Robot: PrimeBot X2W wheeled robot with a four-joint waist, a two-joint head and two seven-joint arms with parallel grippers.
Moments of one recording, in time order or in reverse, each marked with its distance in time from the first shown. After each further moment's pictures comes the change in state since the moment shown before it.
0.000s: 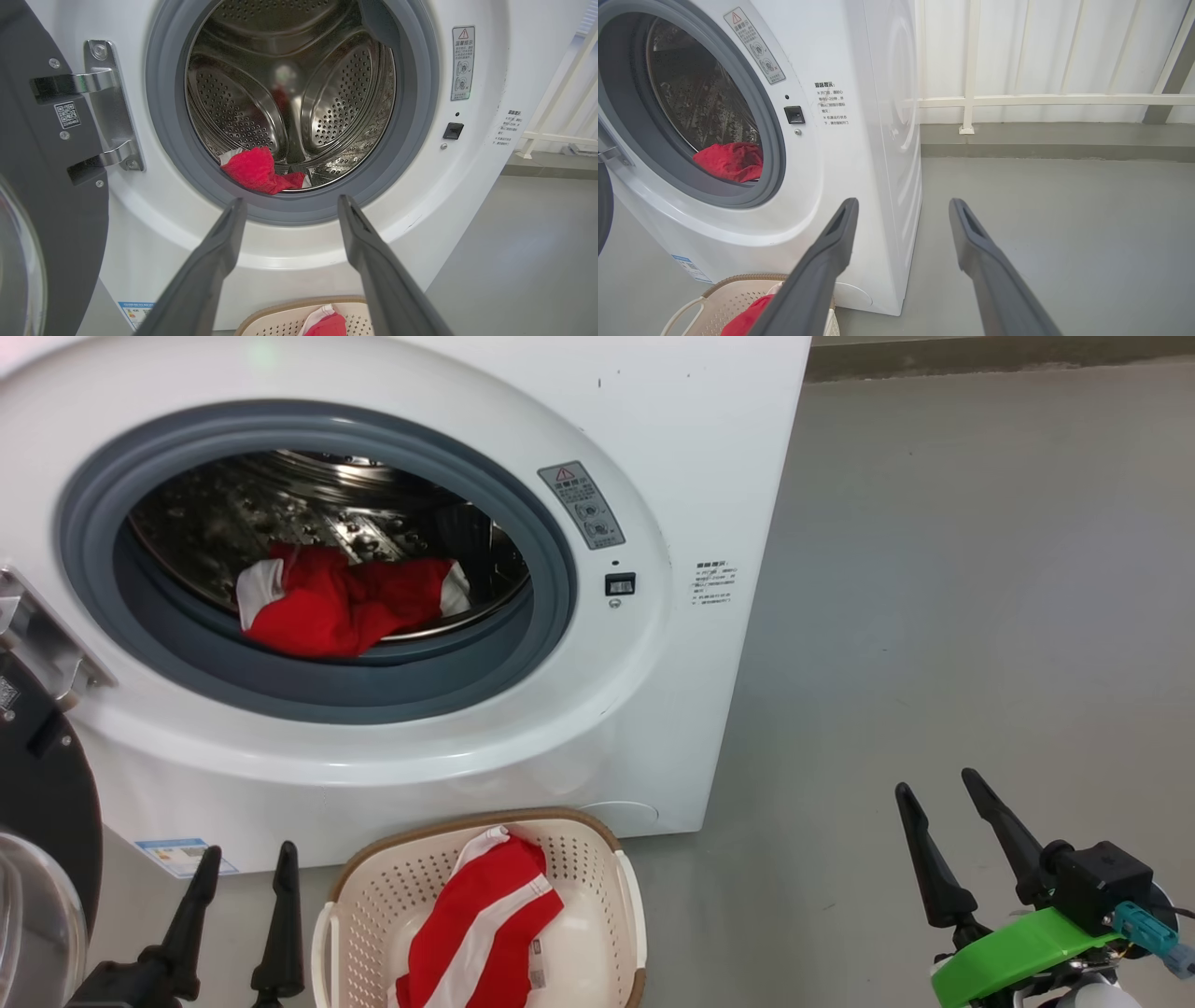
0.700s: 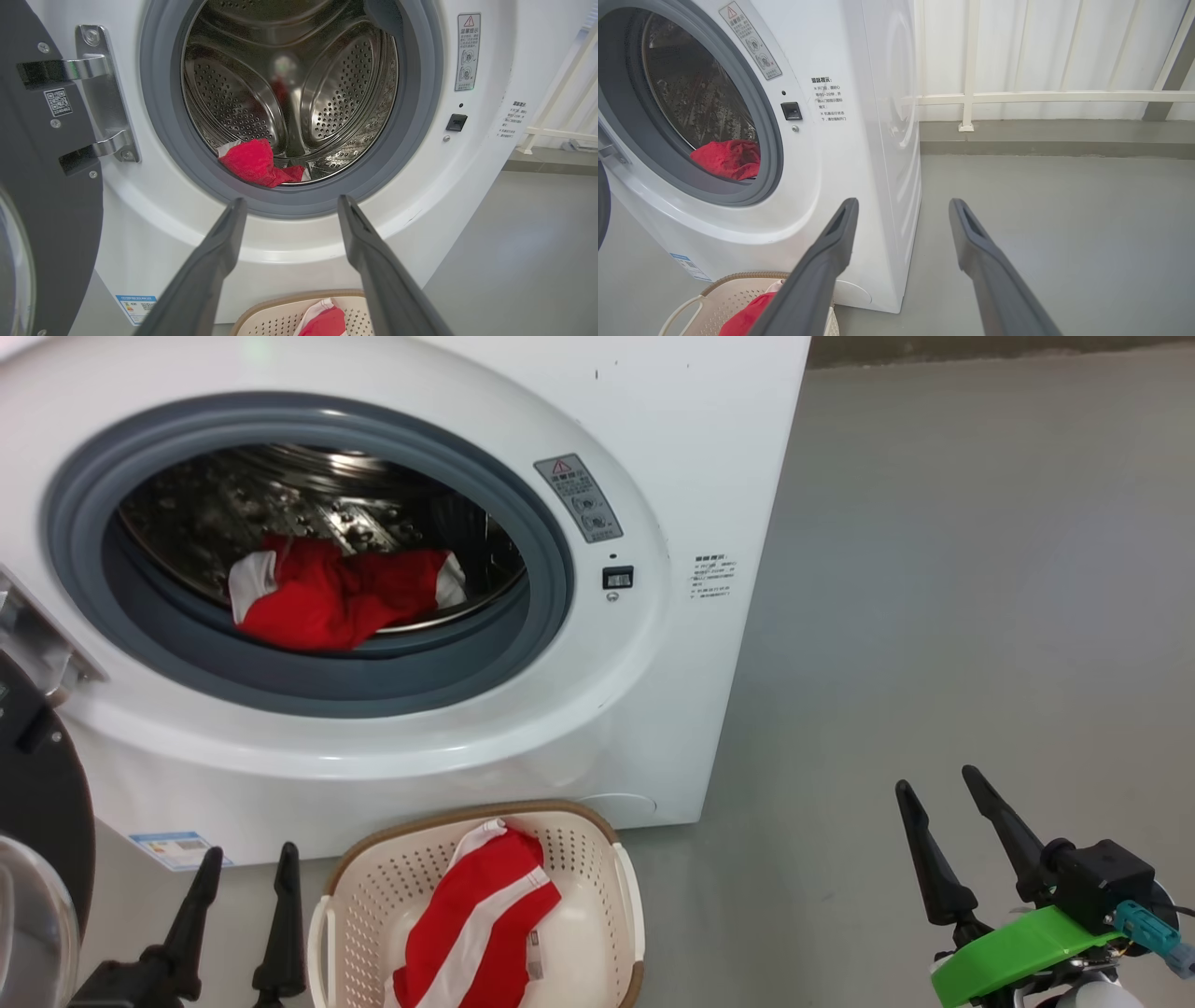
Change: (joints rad) left arm -0.001 -0.001 -0.001 0.006 0.000 0.000 0.000; right arm 0.000 0.000 0.000 -0.007 0.001 0.000 0.000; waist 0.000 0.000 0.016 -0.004
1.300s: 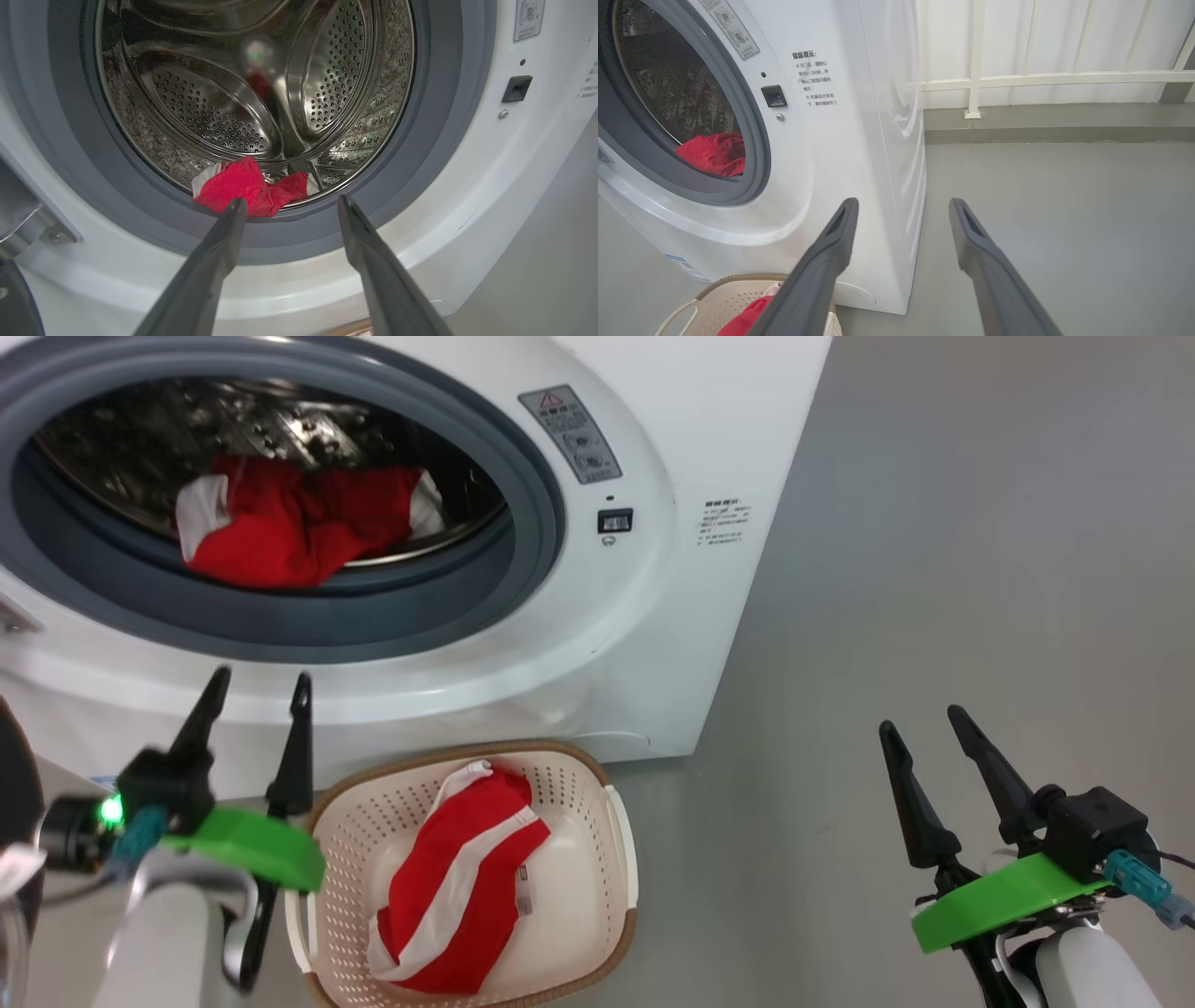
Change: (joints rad) left arm -0.384 0.044 -0.076 0.250 0.144 0.022 0.024; right arm -0.088 0.024 0.009 -0.006 -0.001 0.000 0.000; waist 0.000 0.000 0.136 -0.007
